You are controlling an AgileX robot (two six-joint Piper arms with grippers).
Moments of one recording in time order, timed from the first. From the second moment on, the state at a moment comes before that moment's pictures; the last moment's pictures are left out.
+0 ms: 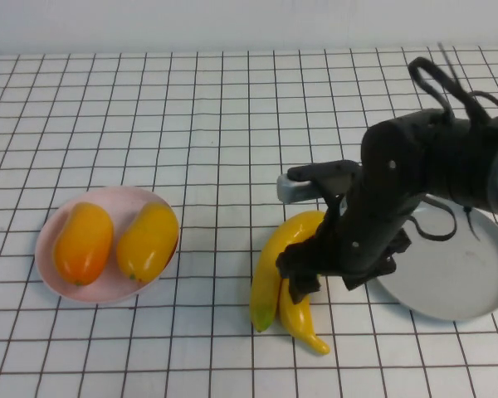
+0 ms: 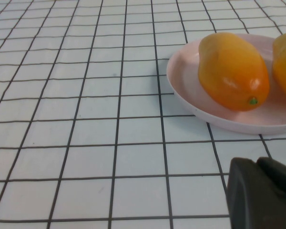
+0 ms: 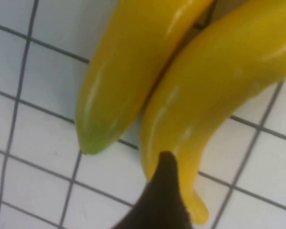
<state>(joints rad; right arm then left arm) 0.62 1.82 -1.32 0.17 0.94 0.20 -0.04 -0.01 0.02 0.02 0.38 0.02</state>
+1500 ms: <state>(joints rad) 0.54 1.62 -1.35 -0.02 1.06 0.24 -0.04 -0.01 0.02 0.02 0.38 0.02</state>
